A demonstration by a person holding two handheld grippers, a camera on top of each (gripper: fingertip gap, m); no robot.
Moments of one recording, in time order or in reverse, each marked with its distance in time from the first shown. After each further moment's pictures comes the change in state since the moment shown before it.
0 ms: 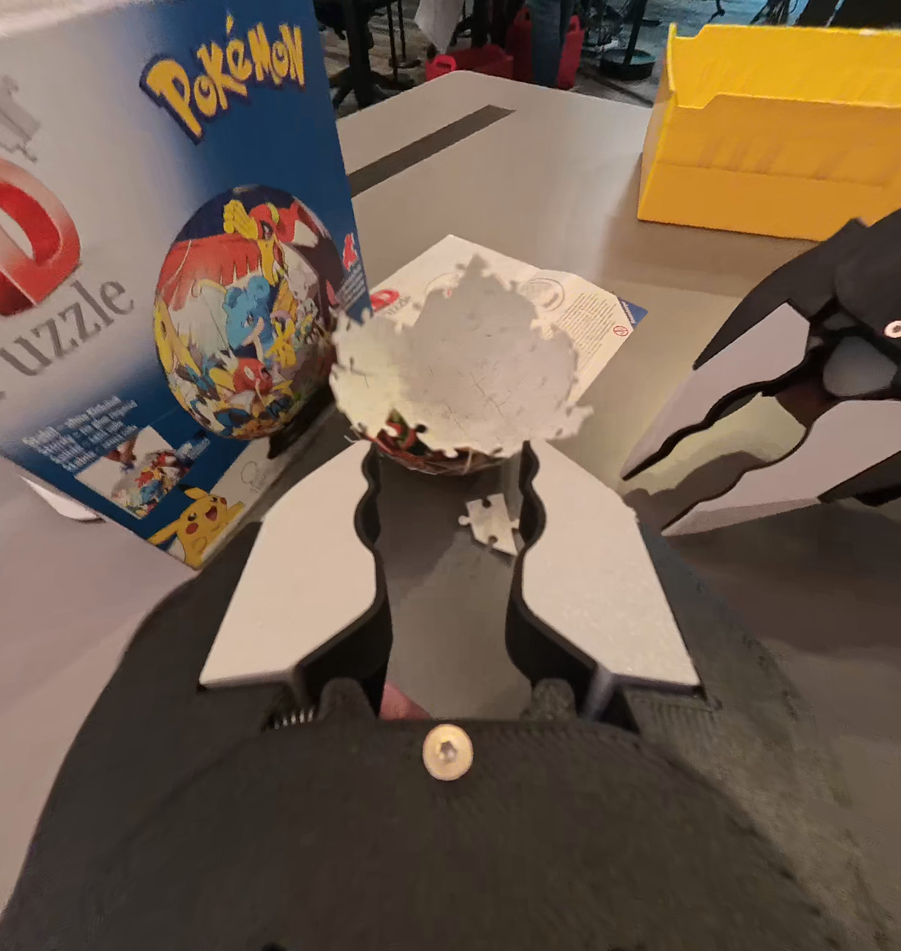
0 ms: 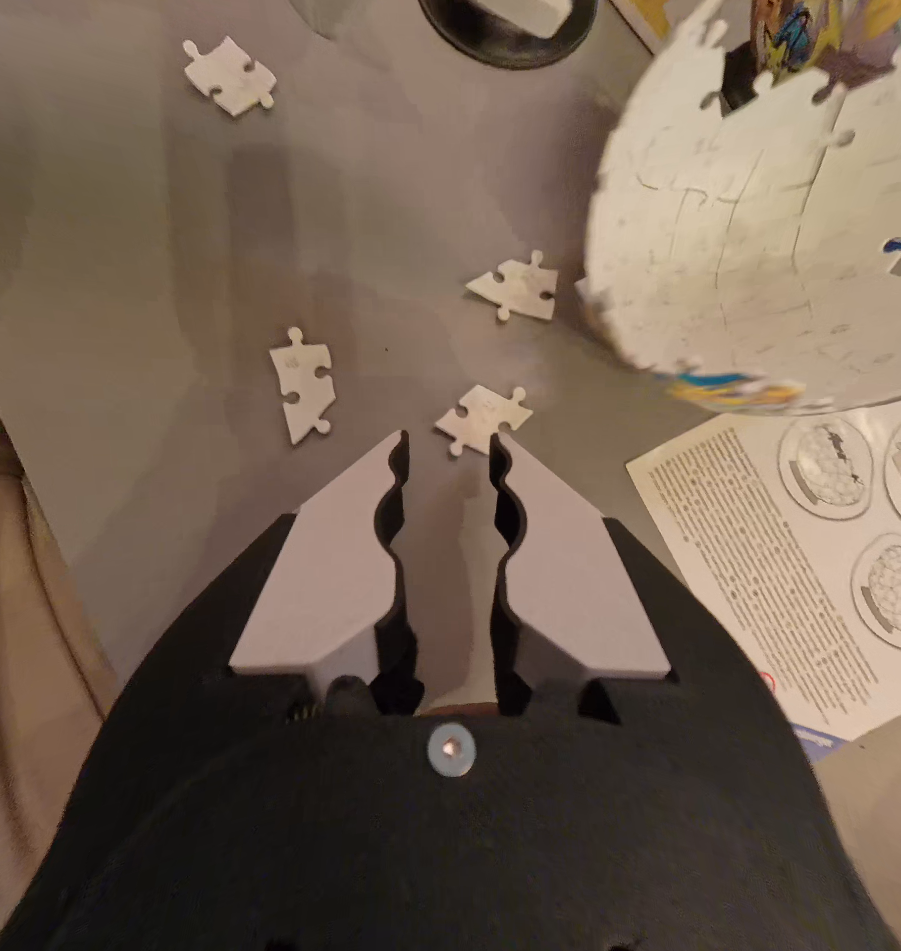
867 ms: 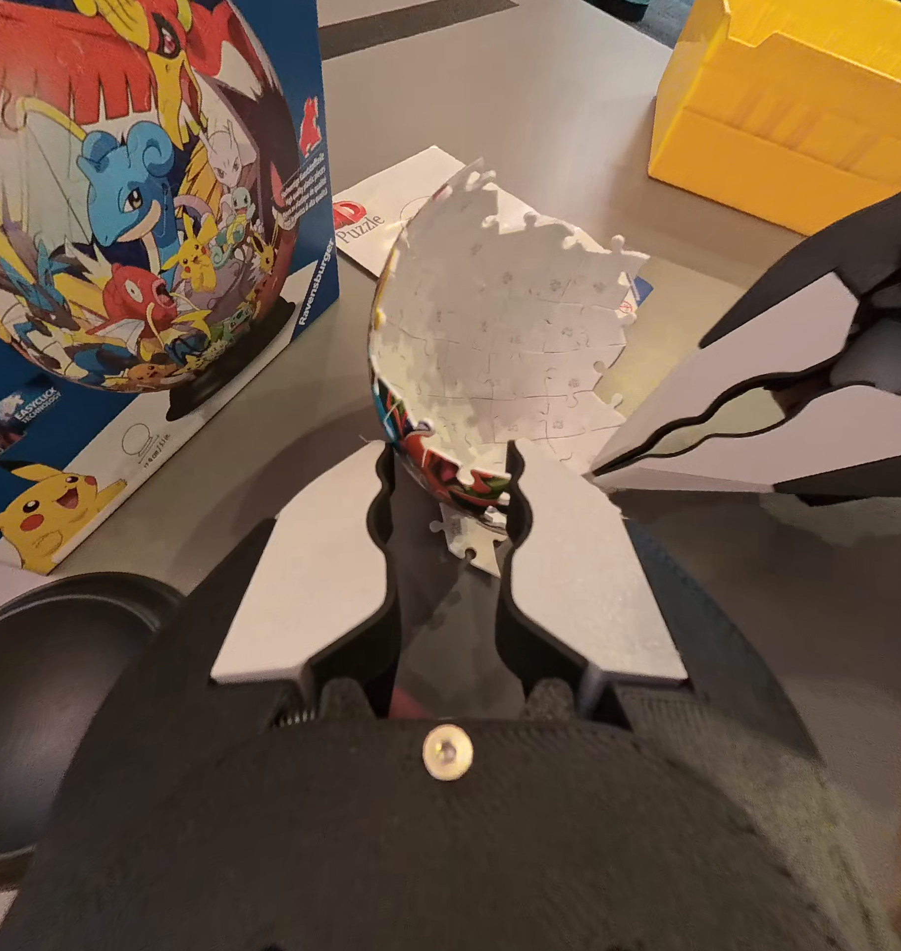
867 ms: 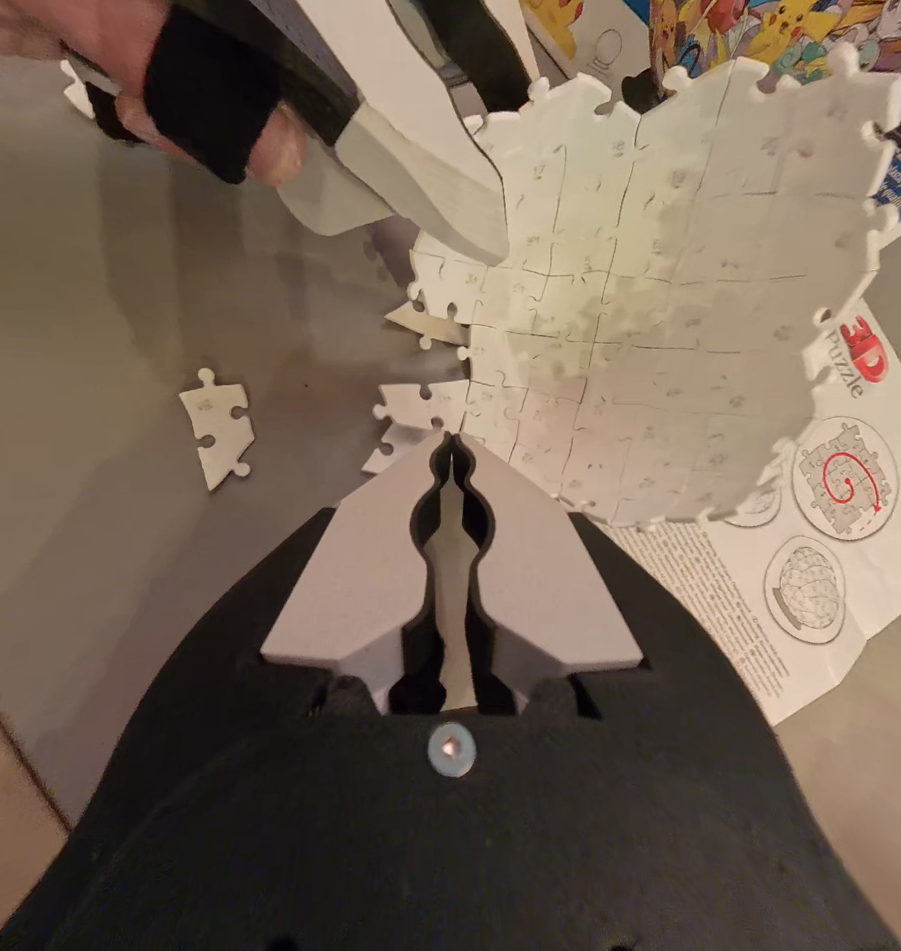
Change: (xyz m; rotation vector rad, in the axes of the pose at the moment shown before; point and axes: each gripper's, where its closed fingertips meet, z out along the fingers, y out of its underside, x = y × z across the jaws) left arm 0.006 0.028 0.040 -0.120 0.089 -0.177; right arm 0.032 -0.010 0.006 -0.028 0.091 0.000
